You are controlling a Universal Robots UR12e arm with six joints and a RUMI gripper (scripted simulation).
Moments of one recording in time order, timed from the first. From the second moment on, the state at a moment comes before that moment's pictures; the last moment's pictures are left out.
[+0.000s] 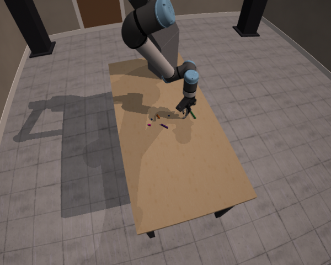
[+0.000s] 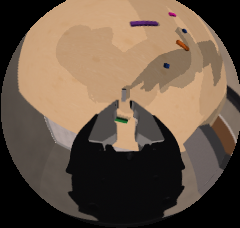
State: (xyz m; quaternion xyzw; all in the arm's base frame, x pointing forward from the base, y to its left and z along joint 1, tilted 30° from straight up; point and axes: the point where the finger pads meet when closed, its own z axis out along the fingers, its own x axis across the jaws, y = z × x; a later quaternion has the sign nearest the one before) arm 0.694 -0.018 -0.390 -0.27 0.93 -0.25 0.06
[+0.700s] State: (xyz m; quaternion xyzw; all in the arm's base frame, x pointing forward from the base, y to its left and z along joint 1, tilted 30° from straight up) arm 0.697 -0.023 -0.400 -0.27 0.93 -0.25 0.06
